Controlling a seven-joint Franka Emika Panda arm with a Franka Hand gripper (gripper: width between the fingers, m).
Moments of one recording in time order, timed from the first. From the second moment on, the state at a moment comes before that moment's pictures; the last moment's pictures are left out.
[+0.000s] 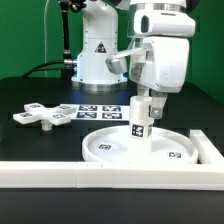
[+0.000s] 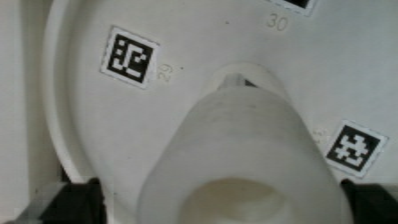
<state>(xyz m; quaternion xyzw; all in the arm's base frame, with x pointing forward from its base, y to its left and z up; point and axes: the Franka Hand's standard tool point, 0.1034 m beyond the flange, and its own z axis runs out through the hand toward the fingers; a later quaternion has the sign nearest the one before) 0.570 0.048 0.074 0.66 0.75 0.03 0.07</state>
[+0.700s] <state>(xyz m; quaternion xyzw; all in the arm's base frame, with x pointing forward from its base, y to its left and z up) 0.563 0.041 0.068 0.60 0.80 0.01 0.06</state>
